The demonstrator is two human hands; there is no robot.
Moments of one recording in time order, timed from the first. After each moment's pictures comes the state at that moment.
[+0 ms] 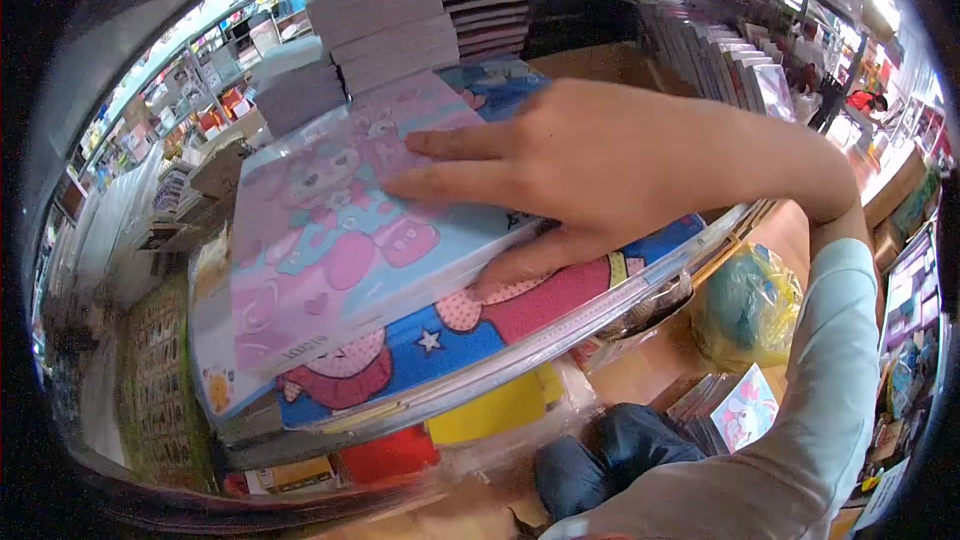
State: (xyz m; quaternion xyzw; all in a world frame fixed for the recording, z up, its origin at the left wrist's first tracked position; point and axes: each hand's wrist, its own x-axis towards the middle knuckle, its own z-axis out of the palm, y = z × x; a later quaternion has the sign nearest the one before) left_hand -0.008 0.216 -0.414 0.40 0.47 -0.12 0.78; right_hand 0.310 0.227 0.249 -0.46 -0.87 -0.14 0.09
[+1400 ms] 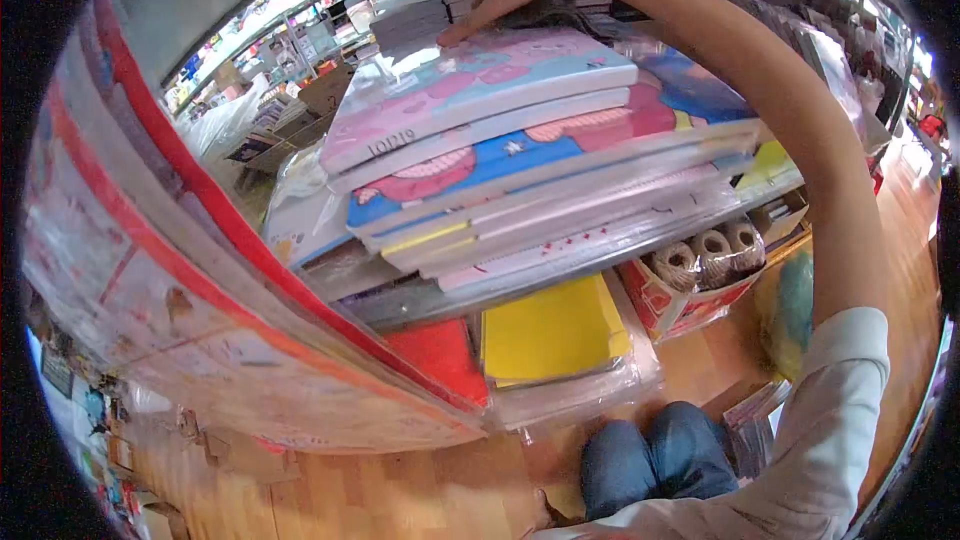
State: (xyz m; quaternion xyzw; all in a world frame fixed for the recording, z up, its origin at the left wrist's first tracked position) left_hand -0.142 0.205 -0.419 0.40 0.57 0.01 0.71; right_hand 0.323 0.353 0.274 -0.70 -0.71 0.06 -0.01
